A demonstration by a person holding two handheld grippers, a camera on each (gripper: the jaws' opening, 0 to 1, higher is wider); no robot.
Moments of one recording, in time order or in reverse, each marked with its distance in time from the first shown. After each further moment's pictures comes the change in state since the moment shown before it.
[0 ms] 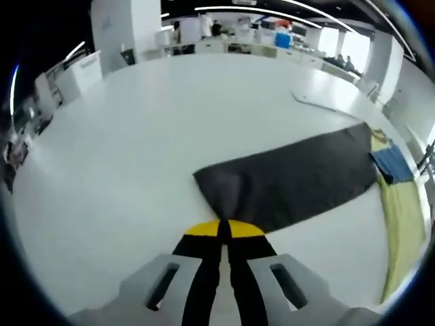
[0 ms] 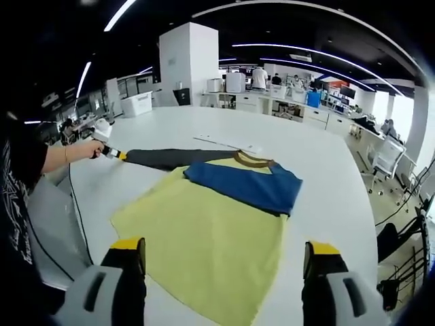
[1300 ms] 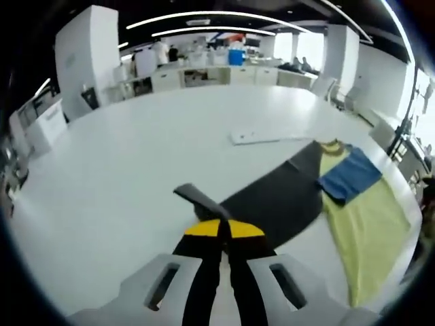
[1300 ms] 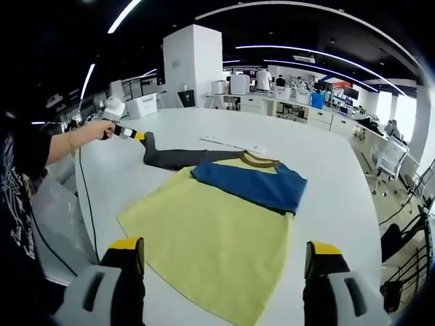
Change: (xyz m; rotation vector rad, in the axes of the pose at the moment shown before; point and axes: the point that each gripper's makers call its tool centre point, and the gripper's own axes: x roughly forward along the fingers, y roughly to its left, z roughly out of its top) left arm -0.032 -0.095 0.089 0.183 -0.147 -0.191; right arm -0.006 0.011 -0.003 -0.001 -0.017 0.035
